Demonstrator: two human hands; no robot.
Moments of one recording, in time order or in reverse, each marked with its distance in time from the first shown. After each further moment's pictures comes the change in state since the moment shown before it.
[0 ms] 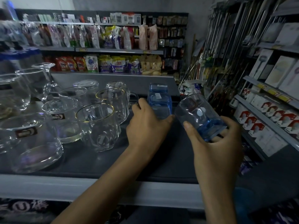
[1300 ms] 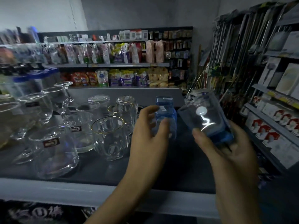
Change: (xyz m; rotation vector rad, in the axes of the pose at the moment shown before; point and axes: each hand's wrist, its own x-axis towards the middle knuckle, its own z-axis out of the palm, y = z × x) left_hand -0.045 0.009 -0.044 -0.673 -0.007 0.143; right_hand 0.011 -0.015 -0.024 0.357 -0.304 -0.030
